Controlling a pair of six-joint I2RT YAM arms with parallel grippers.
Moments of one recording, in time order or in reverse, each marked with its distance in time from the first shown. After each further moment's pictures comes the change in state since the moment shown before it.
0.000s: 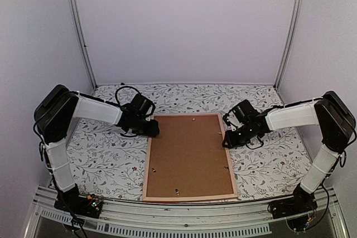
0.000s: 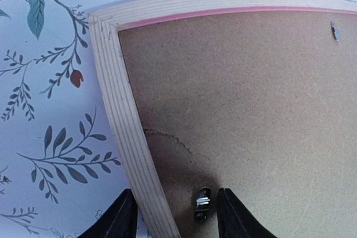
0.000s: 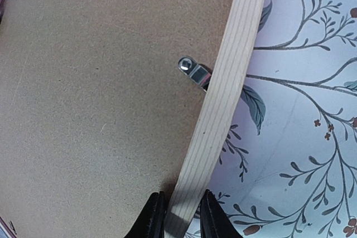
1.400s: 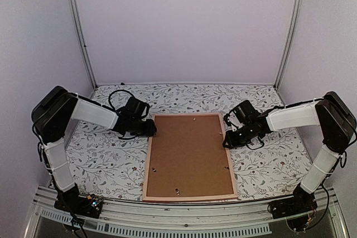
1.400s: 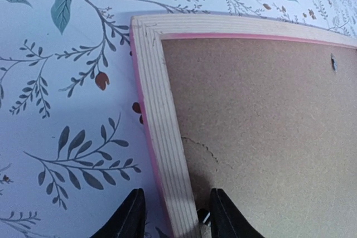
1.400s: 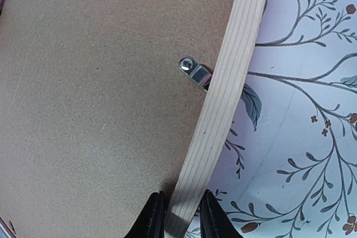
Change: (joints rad) left arm 0.033 -0.016 -0.101 0.179 0.006 -0.092; right arm -0.001 -0.010 -0.012 0.005 0.004 0.003
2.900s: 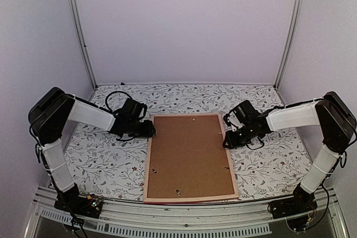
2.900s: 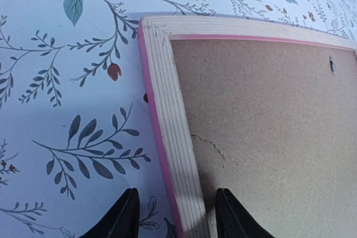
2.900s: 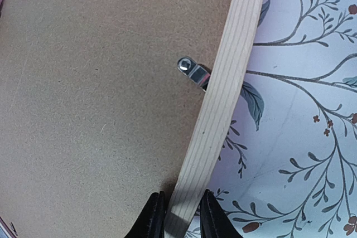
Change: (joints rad) left arm 0.014 -0.040 -0.061 0.040 0.000 -0.011; right arm 0.000 0.000 -0.001 0.000 -0.007 -0.004
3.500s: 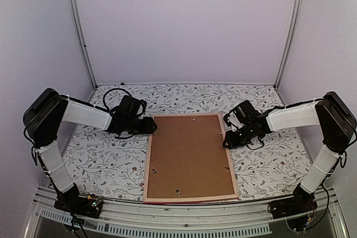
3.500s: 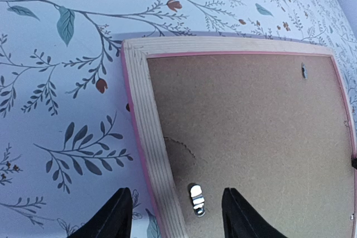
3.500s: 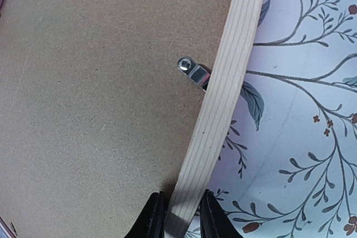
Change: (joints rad) left arm 0.002 -0.069 -0.021 0.013 0.039 -0.007; right arm 0.000 0.000 -0.002 0.003 0.000 0.000
